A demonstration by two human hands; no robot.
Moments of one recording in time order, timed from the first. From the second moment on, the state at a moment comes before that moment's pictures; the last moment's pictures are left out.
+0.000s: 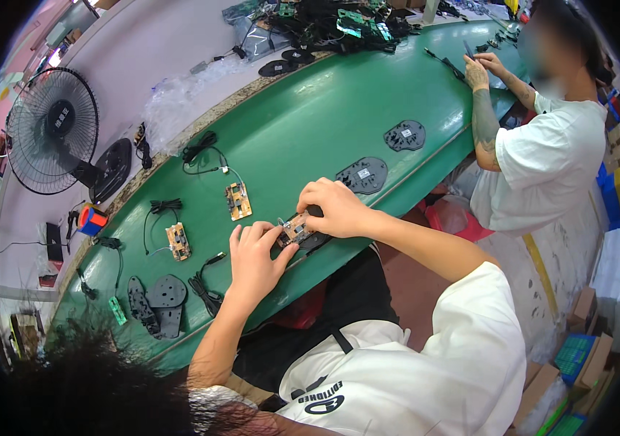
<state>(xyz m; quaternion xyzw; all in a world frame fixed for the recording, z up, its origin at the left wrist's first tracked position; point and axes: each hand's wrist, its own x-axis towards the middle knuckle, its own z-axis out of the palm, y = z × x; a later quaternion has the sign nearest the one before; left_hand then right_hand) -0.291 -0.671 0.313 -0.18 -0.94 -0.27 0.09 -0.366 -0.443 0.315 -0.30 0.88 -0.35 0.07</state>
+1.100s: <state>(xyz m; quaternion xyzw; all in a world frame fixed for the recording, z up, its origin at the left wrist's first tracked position) -0.290 -0.678 0.309 -0.21 -0.92 -0.31 0.09 -0.342 -0.418 0.332 -0.36 0.86 -0.35 0.10</state>
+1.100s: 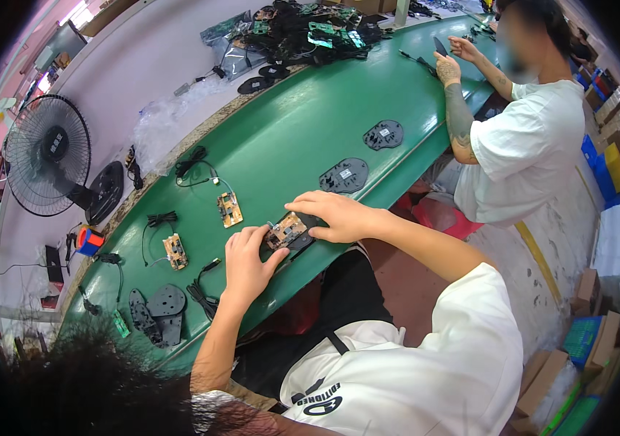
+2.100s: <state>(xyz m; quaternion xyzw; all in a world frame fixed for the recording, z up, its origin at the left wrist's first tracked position) -0.297 -0.679 0.298 -0.18 -0.92 -0.30 0.16 -0.334 -0.457 0.302 -0.31 0.91 -0.24 -0.14</state>
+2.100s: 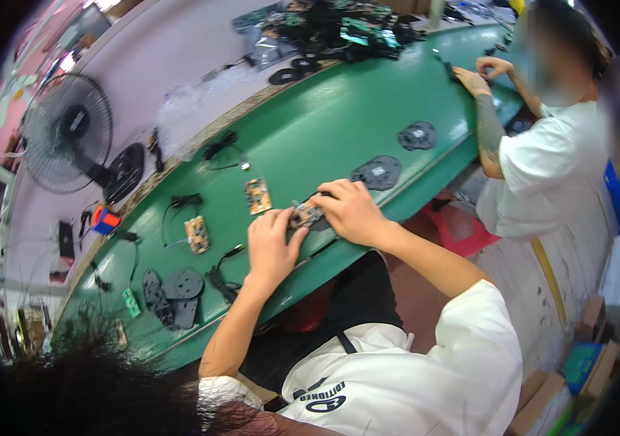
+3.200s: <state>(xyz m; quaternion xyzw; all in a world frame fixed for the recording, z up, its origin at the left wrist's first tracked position) -0.188 -0.881 0.335 0.03 -0.83 -0.55 0.10 -0.328 -0.467 0.298 -0.26 0.89 -0.31 -0.20</state>
